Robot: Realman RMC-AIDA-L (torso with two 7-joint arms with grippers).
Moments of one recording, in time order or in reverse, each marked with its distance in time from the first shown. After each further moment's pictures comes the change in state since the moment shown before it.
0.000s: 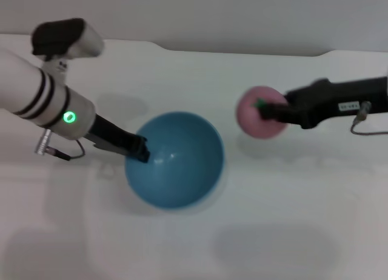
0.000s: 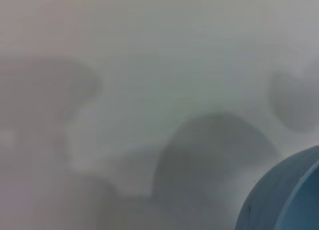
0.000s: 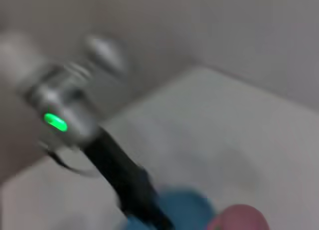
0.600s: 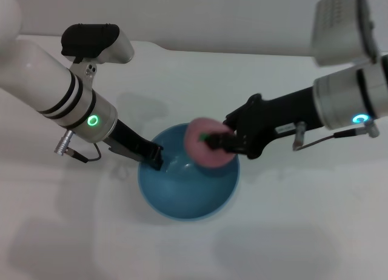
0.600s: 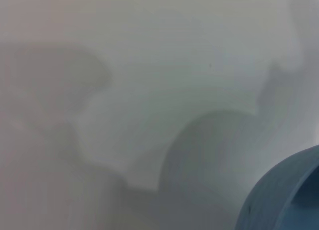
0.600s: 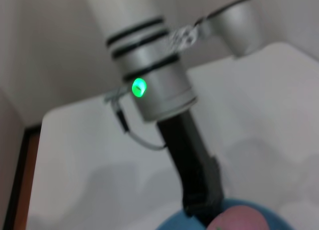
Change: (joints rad) left arm -0.040 -0.004 0.122 -0.012 -0.006 -0.016 -0.061; right arm 0.081 0.000 -0.354 -0.009 0.048 0.121 -0.035
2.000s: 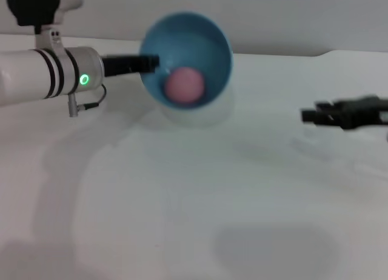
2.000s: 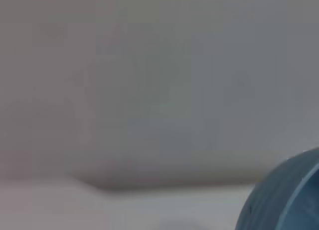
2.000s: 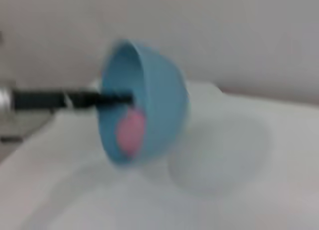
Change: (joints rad) left arm 0.172 0.007 0.075 -0.050 -0.673 -0.730 0.532; right arm -0.179 -0.006 0.495 0.041 -0.144 -0.047 0.141
